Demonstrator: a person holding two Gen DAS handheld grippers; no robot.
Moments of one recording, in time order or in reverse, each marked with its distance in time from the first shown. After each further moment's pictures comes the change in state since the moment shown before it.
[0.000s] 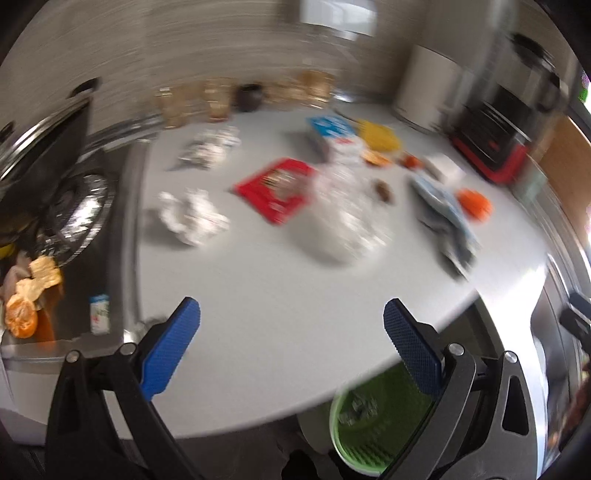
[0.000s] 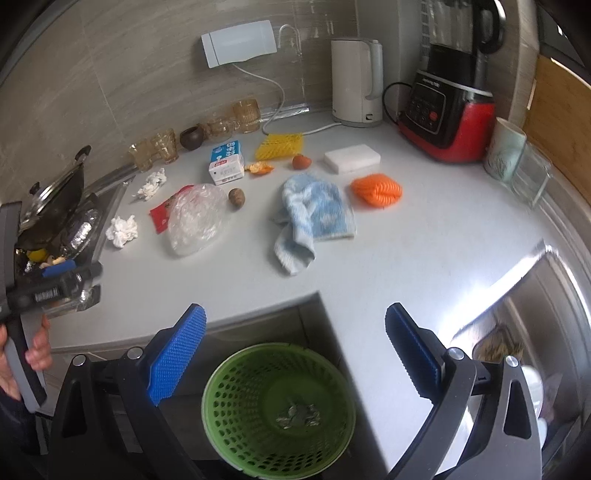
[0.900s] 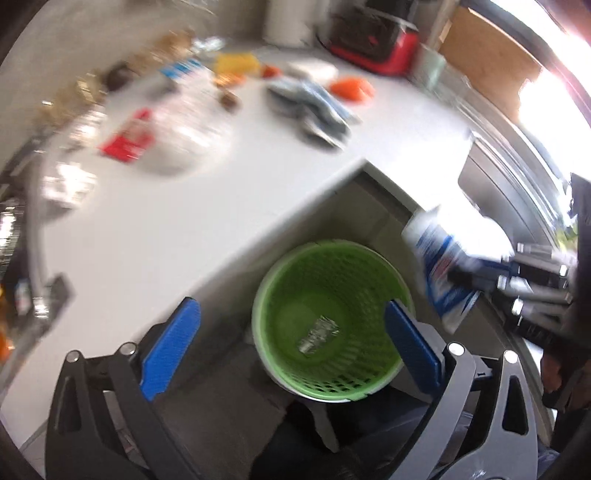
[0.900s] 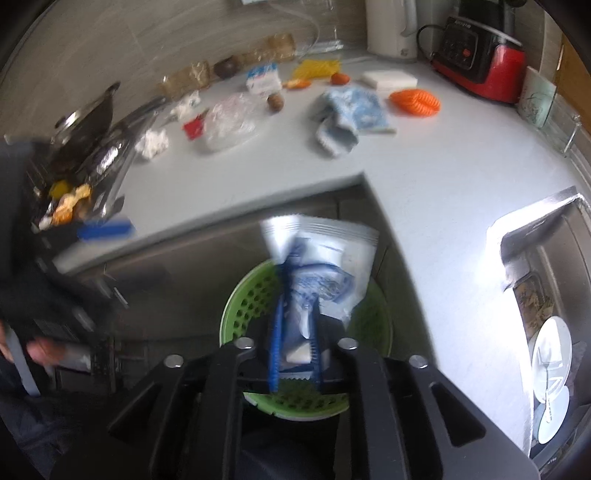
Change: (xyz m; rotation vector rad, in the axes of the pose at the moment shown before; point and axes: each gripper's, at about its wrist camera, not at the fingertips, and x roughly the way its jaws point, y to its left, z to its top) left arm -0.021 -0.093 -0.088 0.341 0.166 -0.230; right arm 0.007 0.030 -0.113 -0.031 0.219 0.123
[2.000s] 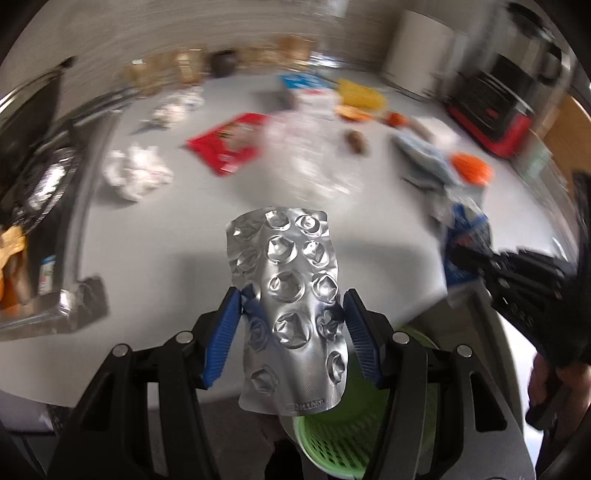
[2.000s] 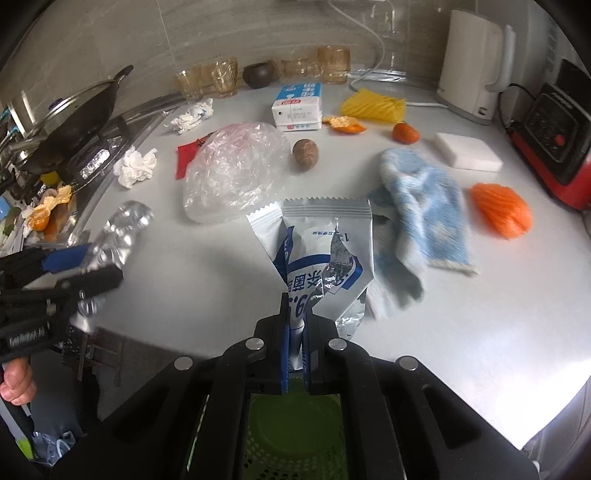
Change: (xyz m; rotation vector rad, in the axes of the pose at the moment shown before) left arm 0.036 0.042 0.034 -0.291 -0.065 0.145; right arm 0.074 0.003 0.132 -0.215 -0.098 0.019
